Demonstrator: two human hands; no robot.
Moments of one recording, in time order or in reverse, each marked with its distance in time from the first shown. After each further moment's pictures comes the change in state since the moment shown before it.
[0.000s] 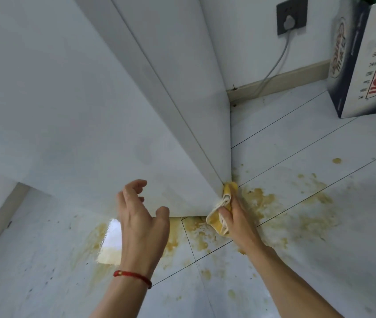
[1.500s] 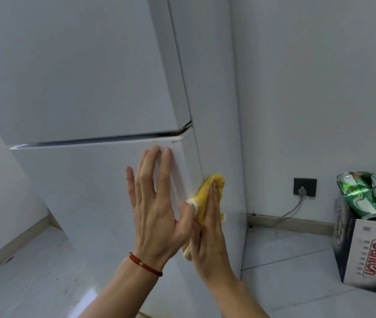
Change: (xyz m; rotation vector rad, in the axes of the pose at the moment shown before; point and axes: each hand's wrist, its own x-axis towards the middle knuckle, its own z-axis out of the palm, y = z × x) left_hand 0.109 0.205 -0.163 0.111 0.615 0.713; right_hand 0.020 -0.384 -0.056 -0.006 0.129 -0.894
